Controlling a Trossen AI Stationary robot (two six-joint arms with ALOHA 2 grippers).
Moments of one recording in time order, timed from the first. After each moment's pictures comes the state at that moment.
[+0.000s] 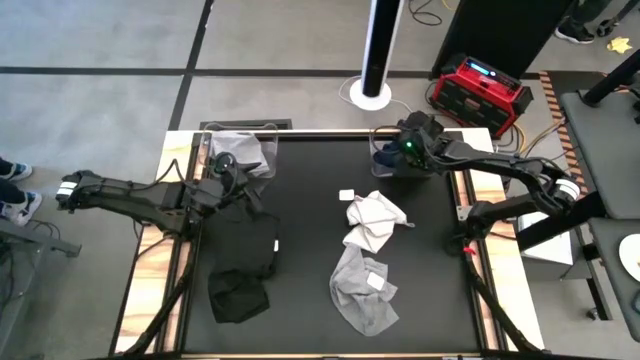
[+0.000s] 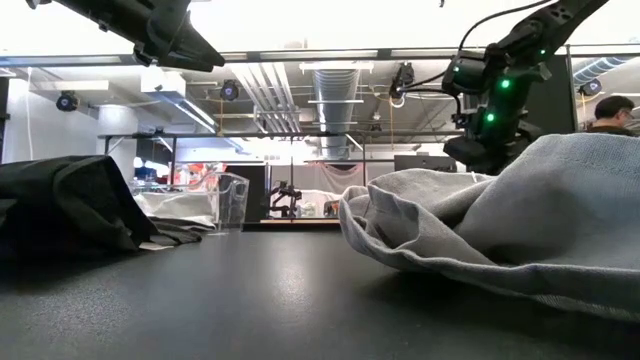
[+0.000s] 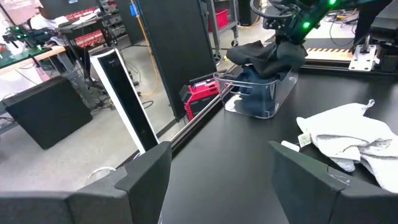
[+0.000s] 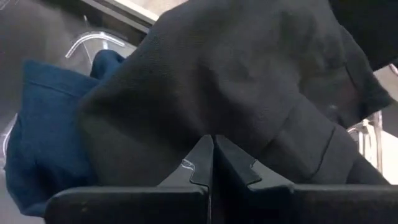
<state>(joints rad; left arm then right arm) -0.10 0.83 0.63 -0.13 -0.78 -0.04 -0.69 1.29 0.75 -0.51 0.51 0.29</state>
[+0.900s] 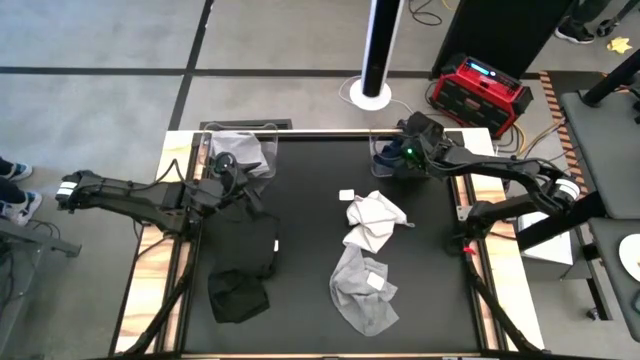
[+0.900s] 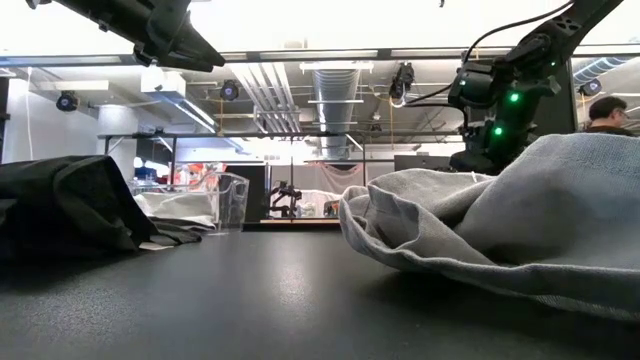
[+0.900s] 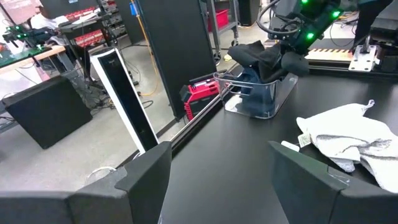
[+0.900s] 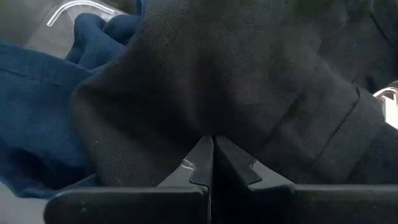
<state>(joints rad) -0.10 0.83 0.63 -0.13 -0.78 -0.05 -0.69 1.29 0.65 -0.44 0.49 0.34</state>
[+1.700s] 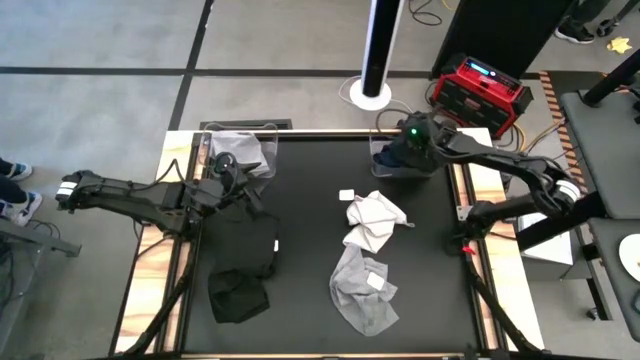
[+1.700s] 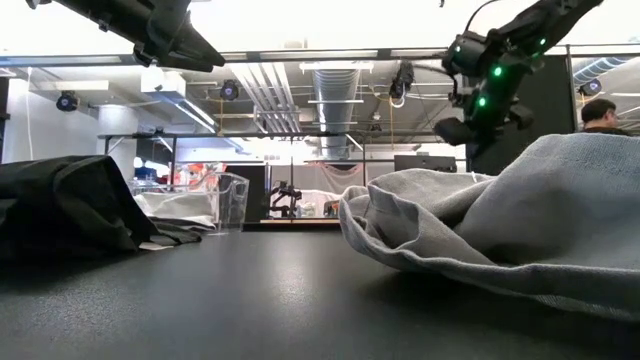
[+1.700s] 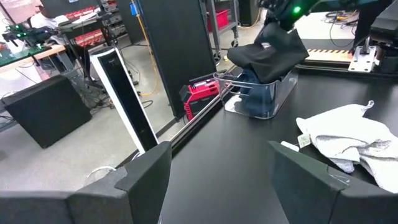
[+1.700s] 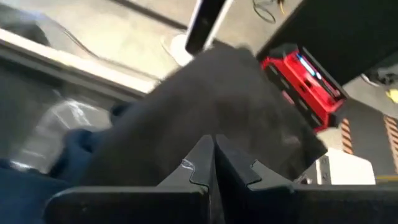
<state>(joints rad) -0.10 0.83 0.63 -0.13 -0.78 -0.05 -0.74 1.27 0.81 -0.41 0.58 0.23</state>
